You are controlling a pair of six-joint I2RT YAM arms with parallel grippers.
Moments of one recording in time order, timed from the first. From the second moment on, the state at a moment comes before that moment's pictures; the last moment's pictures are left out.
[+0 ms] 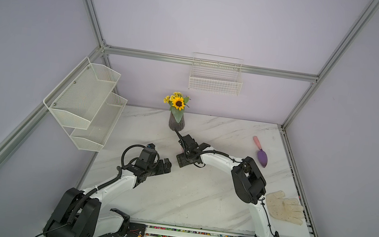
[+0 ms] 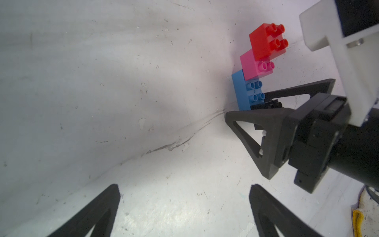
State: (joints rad) left arm -0.31 1.21 0.56 -0.19 0.07 -0.60; right arm 0.79 2.27 1.73 -0.57 0.14 0.27
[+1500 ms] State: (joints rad) left arm -0.31 1.47 0.66 -0.12 0.05 -0.53; right arm 0.52 2.09 1.35 -0.21 -0.70 0.38
